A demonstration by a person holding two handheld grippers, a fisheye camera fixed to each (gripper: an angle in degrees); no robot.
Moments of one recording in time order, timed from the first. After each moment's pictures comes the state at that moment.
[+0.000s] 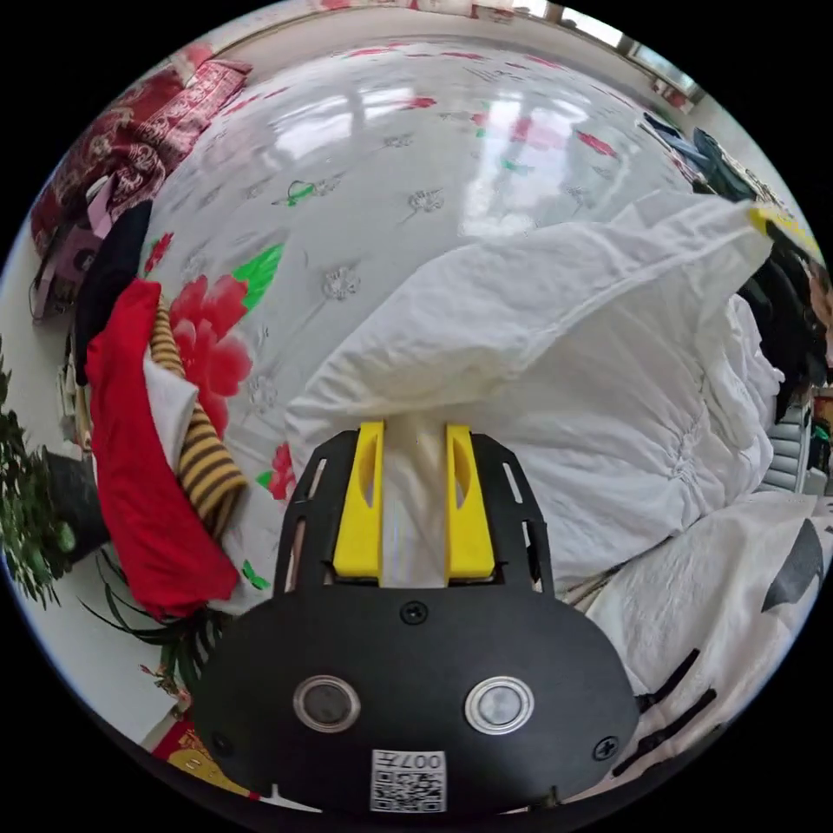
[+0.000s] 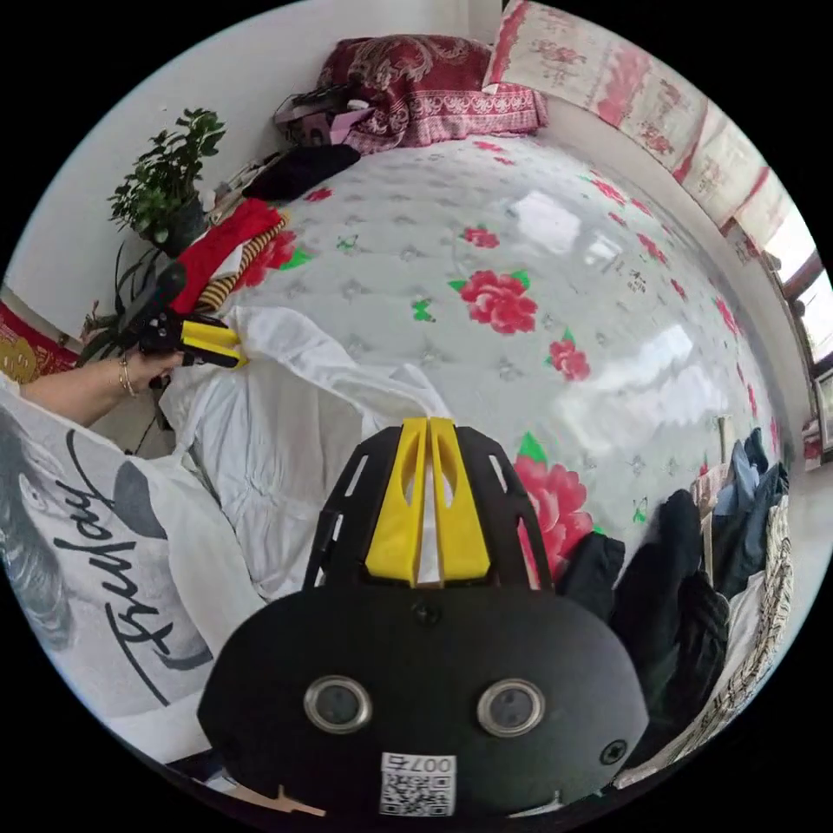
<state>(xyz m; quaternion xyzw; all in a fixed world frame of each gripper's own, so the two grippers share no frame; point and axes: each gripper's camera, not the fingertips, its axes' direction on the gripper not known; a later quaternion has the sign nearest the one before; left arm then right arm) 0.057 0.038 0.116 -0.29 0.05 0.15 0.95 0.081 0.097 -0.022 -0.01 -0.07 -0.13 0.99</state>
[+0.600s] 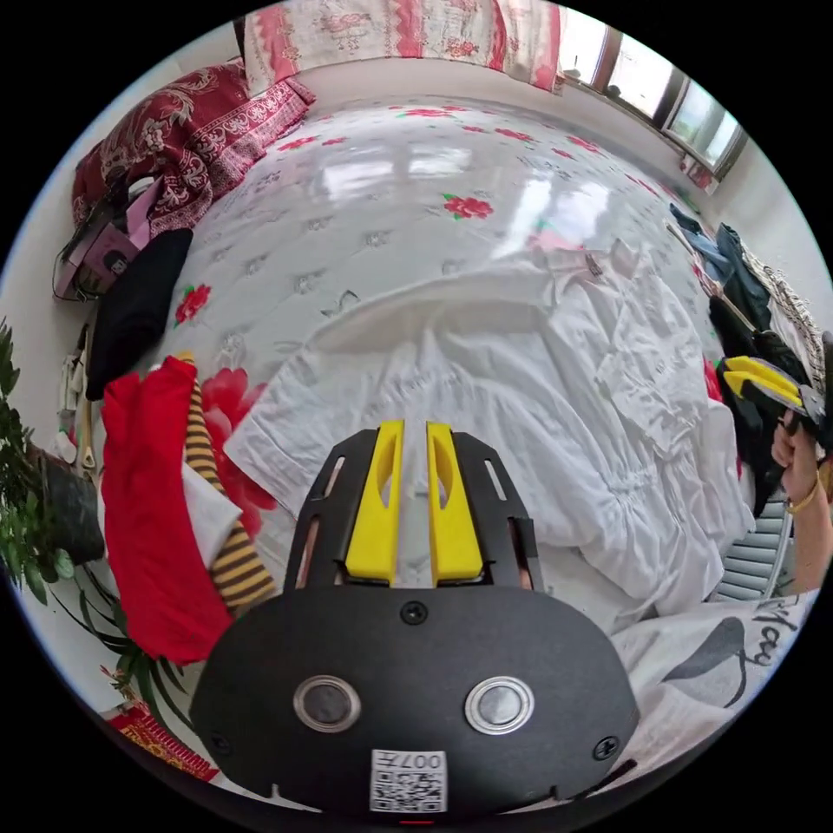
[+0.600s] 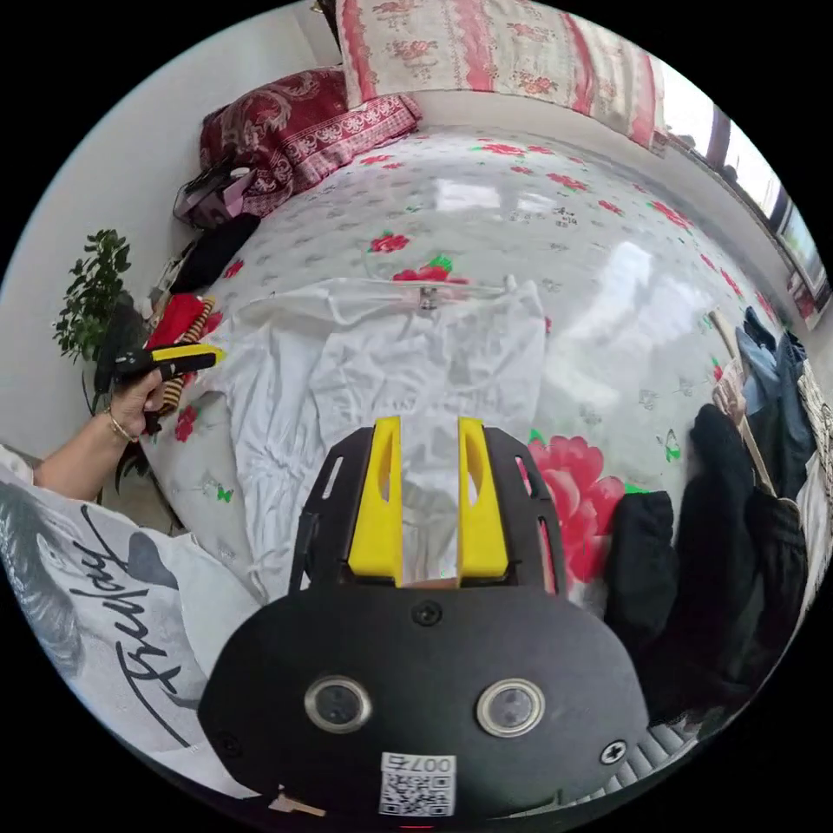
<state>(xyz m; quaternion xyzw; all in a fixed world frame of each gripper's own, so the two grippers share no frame) 0.046 -0.013 0.107 -0.21 0.08 0.05 0.97 0.070 0.154 0.076 -0.07 -0.14 -0.06 0.99</state>
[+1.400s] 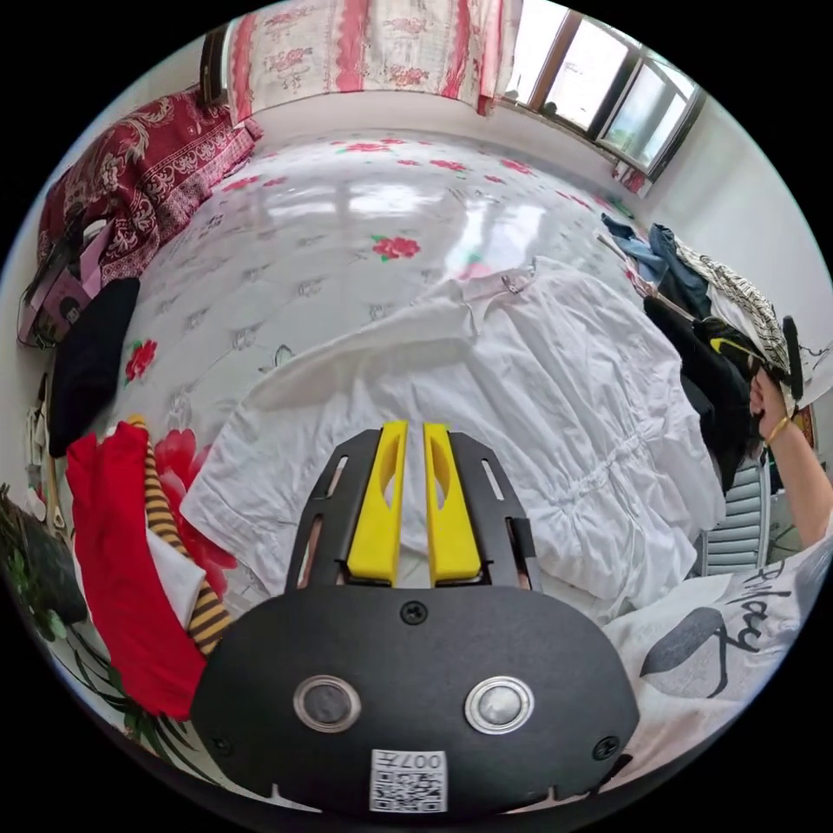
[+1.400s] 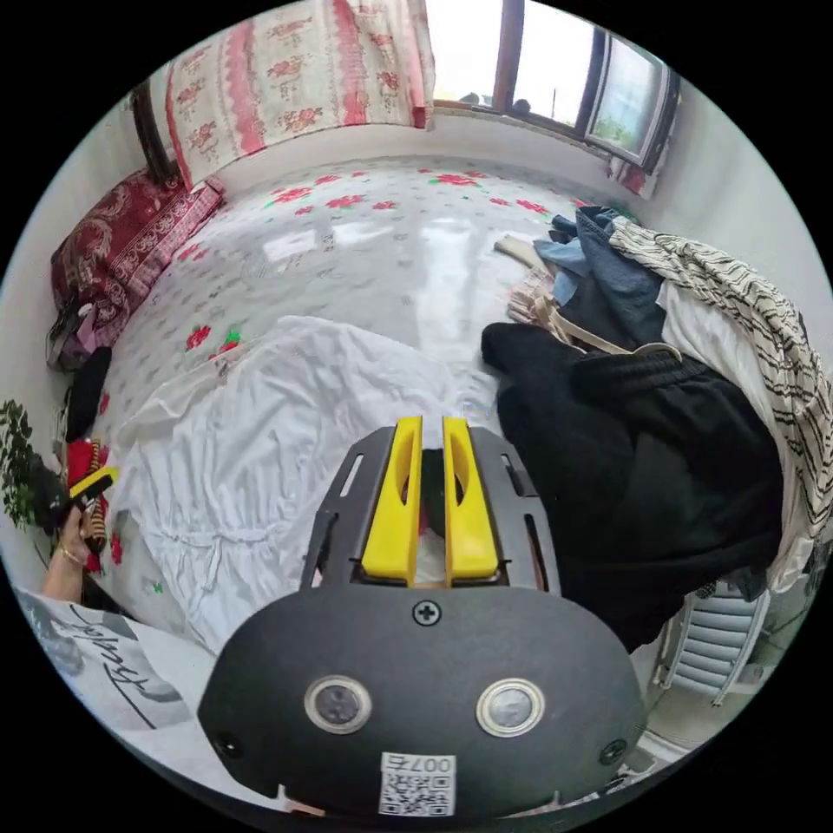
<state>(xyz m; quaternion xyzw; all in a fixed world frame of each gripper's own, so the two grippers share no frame) 0.026 -0.015 0.066 -0.14 0.16 0.09 0.97 0.237 0.240 0.031 -0.05 -0.01 0.16 0.99</state>
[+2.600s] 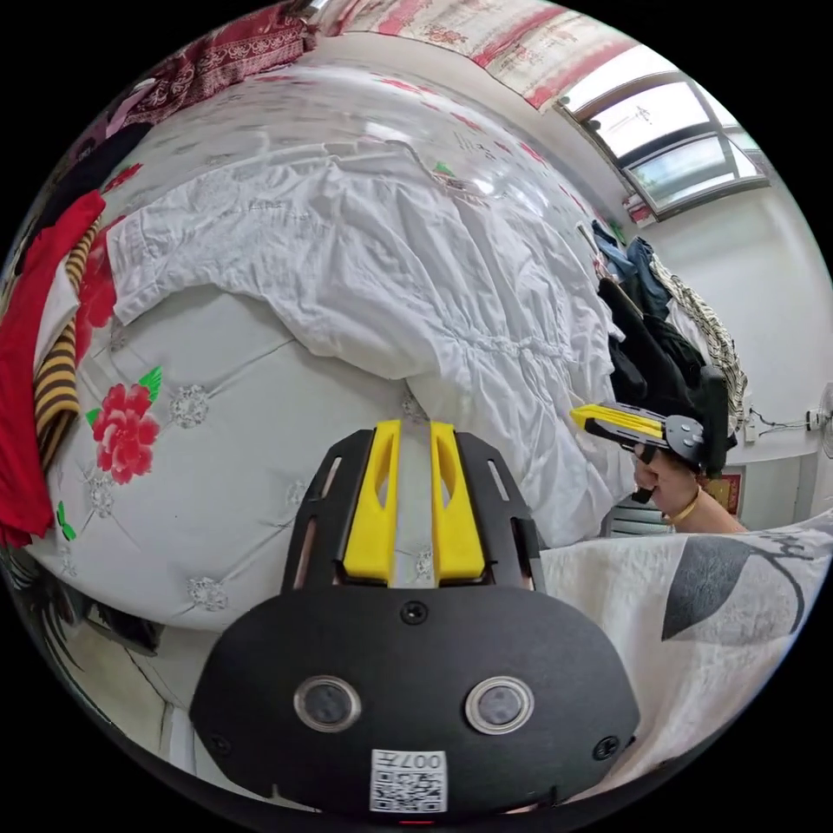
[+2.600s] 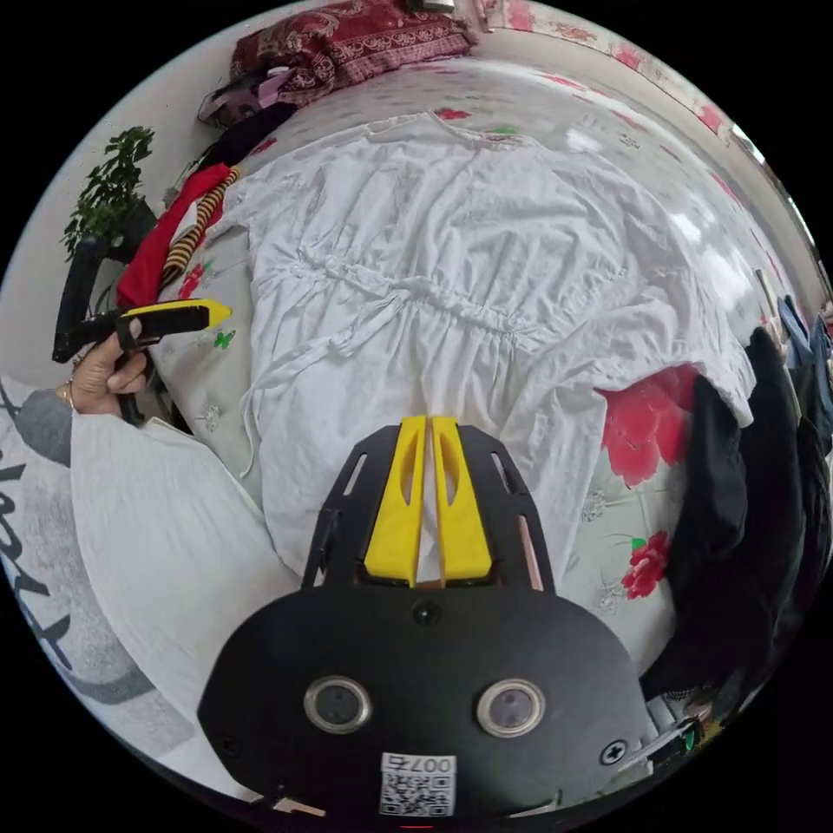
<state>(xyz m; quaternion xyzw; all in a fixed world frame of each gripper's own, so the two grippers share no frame) -0.013 0.174 0.047 -0.23 0.26 -0.04 0.94 0.081 0.320 0.044 -0.11 -0.15 -0.03 0.98</state>
